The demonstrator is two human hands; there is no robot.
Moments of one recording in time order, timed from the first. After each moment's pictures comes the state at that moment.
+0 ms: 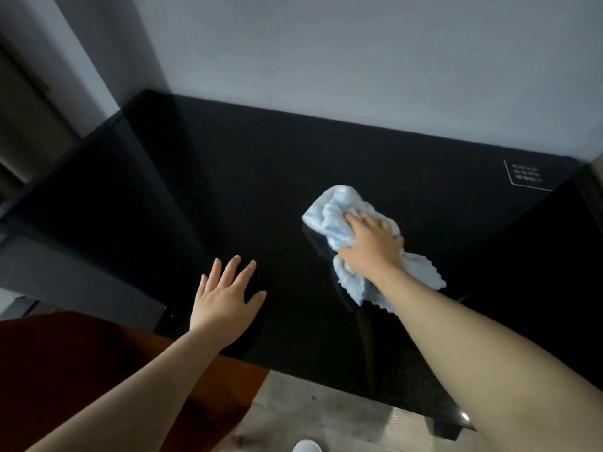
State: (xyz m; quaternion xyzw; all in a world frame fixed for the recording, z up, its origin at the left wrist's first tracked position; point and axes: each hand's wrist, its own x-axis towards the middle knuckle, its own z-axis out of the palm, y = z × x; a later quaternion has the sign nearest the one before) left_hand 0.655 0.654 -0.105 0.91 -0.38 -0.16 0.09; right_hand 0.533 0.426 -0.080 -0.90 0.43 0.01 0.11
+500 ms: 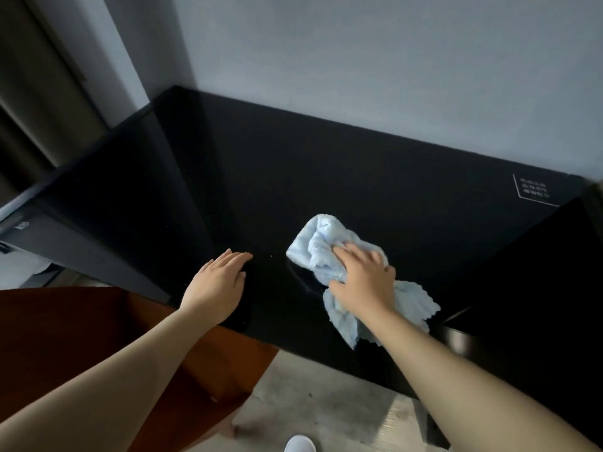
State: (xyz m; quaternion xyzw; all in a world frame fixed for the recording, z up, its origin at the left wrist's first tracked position) left_hand 0.671 0.685 -0.087 0.89 -0.40 -0.12 0.19; right_hand 0.503 0.501 -0.074 -0.92 0.35 -0.01 0.15
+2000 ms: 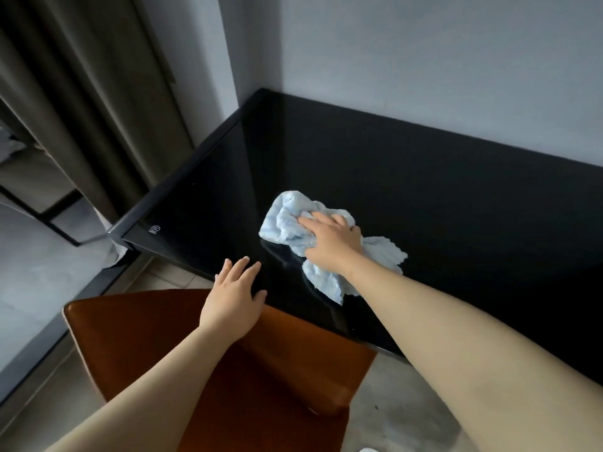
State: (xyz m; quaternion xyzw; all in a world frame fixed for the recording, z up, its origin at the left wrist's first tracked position) left_hand 0.801 0.833 -0.104 0.92 -0.31 -0.14 0.18; right_hand 0.753 0.629 -0.074 -0.96 0.22 0.07 0.15
